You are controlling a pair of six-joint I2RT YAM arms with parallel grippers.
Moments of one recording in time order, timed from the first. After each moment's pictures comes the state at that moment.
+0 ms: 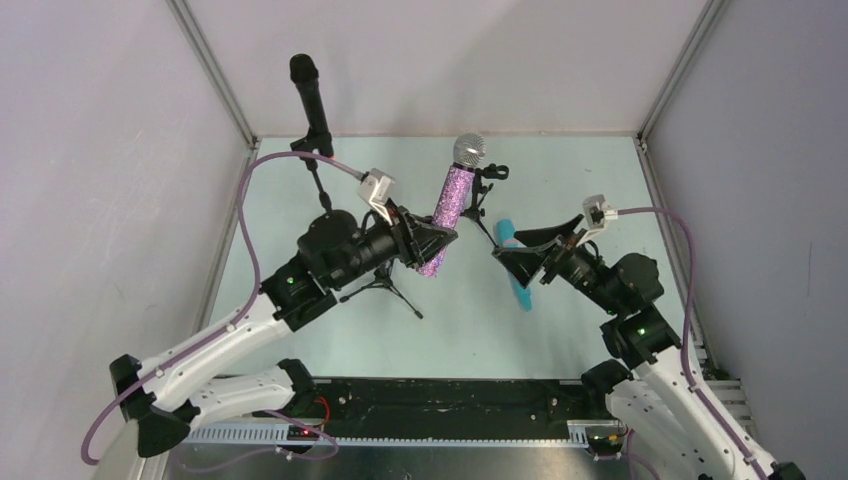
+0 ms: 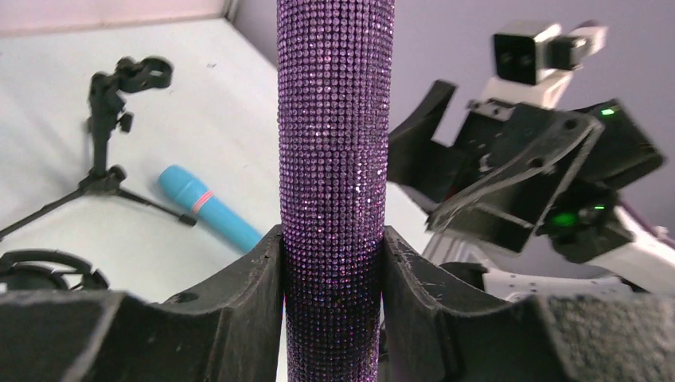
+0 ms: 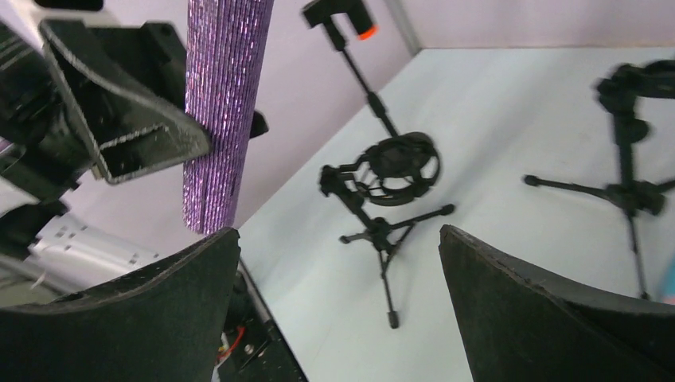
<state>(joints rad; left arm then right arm) -0.89 0.99 0.95 0.02 0.06 -0.51 0.44 0.56 0.59 0.11 -0.38 0.60</state>
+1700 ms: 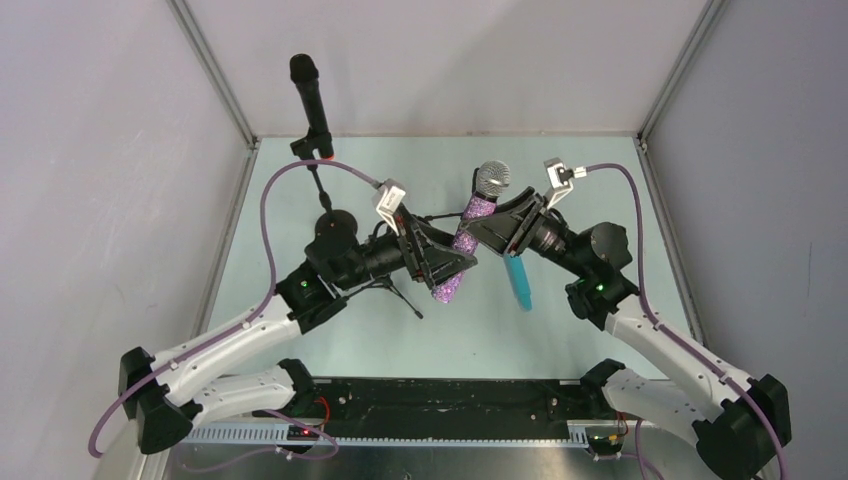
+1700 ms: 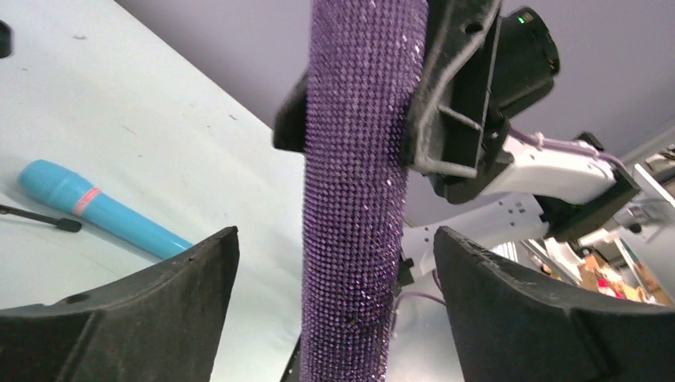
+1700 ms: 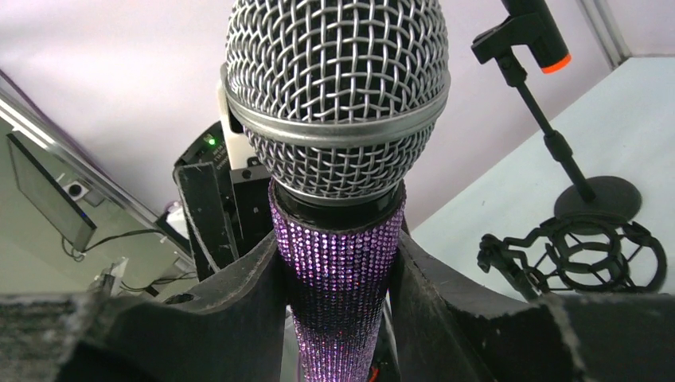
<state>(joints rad) -0.89 1.00 0.85 0.24 0.32 -0.64 0.59 0.96 0.72 0.66 -0.52 0.96</state>
